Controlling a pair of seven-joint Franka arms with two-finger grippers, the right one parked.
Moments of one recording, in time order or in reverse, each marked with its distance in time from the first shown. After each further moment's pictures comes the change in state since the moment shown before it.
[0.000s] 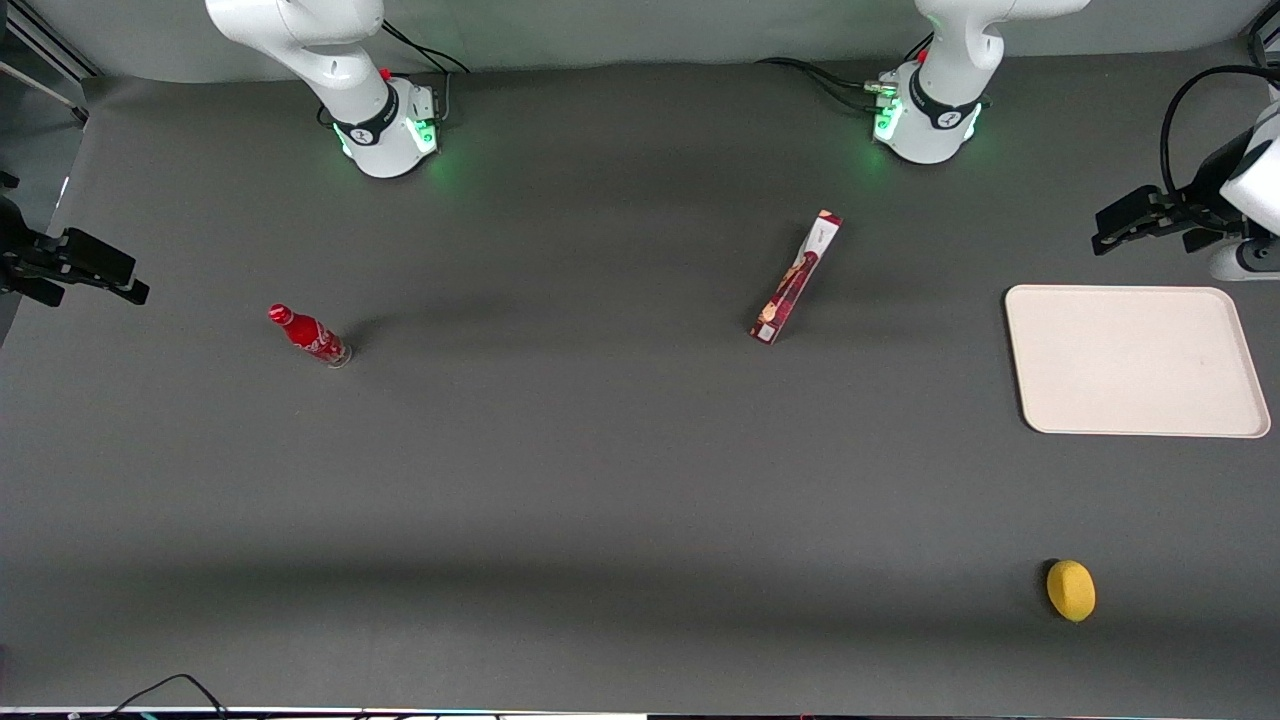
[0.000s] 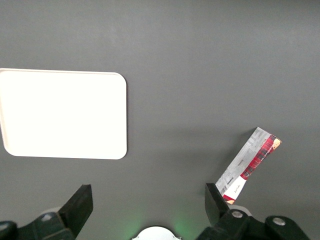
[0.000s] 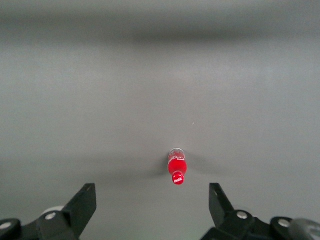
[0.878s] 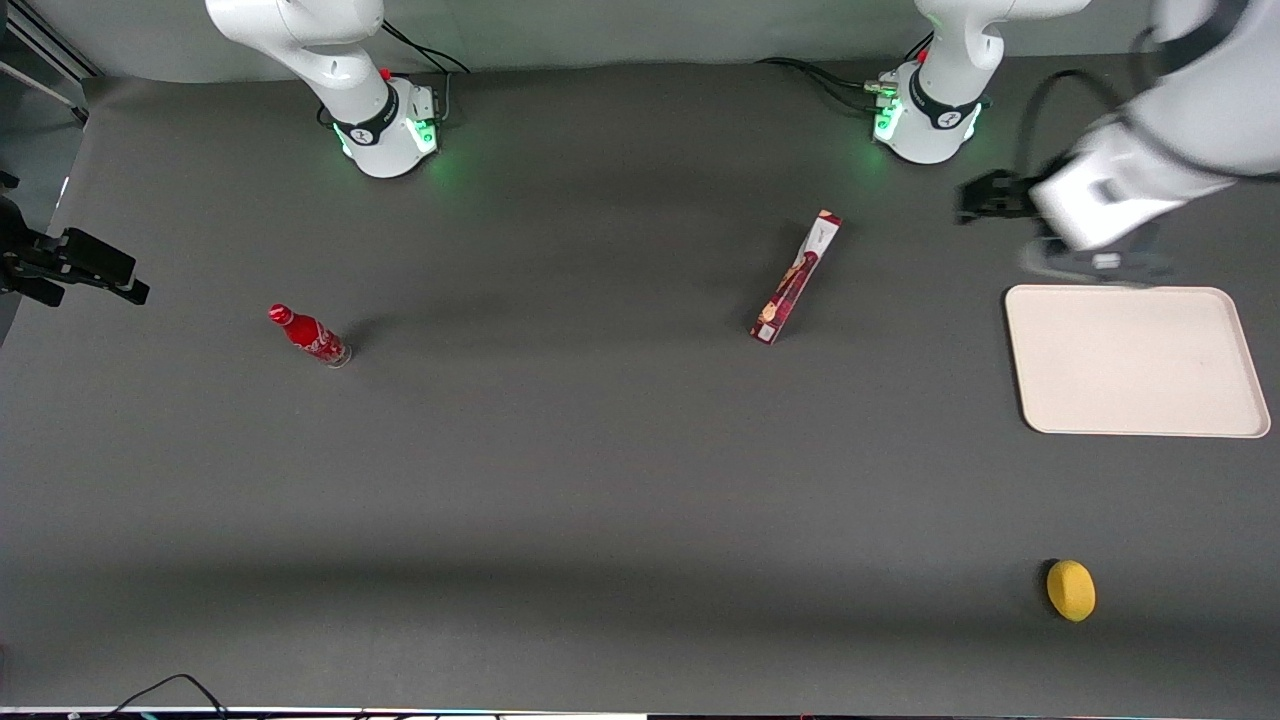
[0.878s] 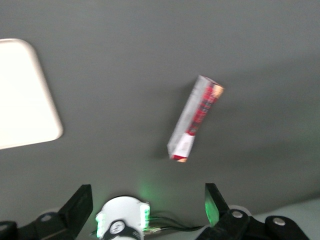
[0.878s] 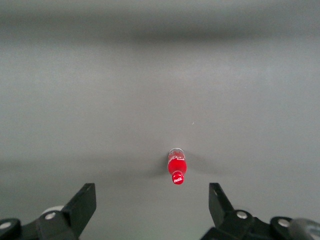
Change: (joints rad) arm -0.015 0.038 -0.203 -0.062 -0.166 -0.076 -0.035
